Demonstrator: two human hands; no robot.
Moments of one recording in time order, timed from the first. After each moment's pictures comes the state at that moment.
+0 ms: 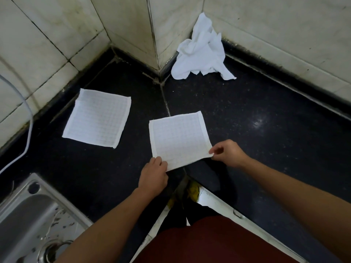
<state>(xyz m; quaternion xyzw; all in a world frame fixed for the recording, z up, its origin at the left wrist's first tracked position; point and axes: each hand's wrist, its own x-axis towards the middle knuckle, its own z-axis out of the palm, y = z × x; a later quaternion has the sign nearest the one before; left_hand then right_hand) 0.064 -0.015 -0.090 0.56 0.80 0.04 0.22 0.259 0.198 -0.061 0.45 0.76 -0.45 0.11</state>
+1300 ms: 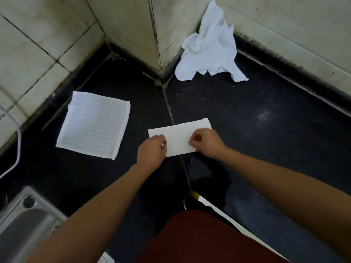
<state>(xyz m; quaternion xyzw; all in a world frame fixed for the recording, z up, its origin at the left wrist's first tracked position) -0.013 0.083 -0.083 0.45 0.85 0.12 0.24 0.144 0.223 -0.075 0.44 0.79 -0.42 0.09</state>
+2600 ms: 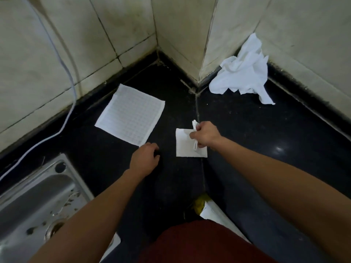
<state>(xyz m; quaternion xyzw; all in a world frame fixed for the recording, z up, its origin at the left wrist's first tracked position) -0.048 -0.009 -0.062 0.38 0.89 0.11 0.25 0.060 0.202 -0.036 0.48 0.73 -0.48 0.11</state>
